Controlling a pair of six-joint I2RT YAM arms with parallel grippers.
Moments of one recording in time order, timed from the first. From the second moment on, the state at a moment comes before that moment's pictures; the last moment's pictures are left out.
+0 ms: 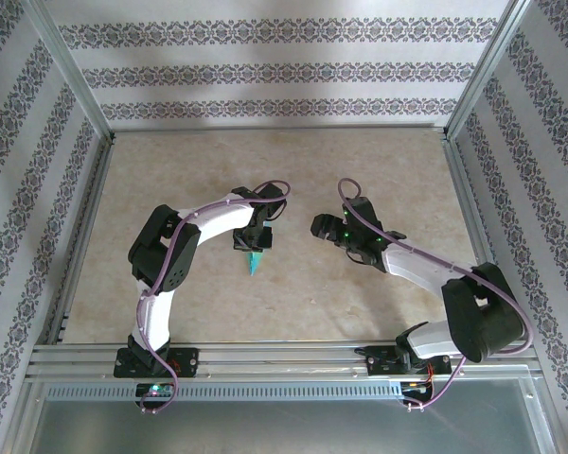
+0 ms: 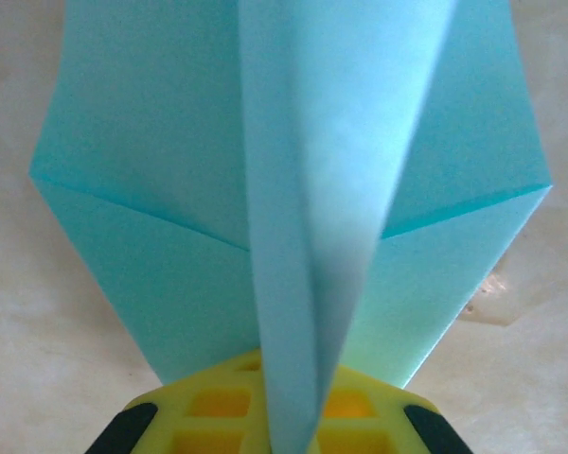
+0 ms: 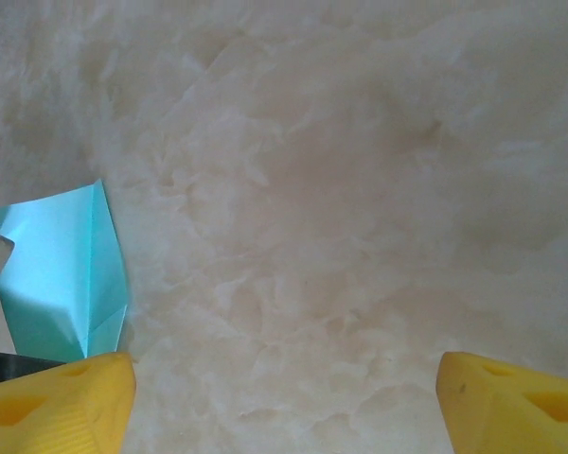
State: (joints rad) left arm -0.60 2.02 1.43 -0.92 -0.07 -0.61; right arm 0.44 1.38 0.68 -0.07 -0.08 0.75
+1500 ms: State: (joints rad) left arm -0.46 2.56 2.33 -1.10 -0.11 -0.55; right arm 0.43 1.31 0.64 -0.11 -0.02 0.66
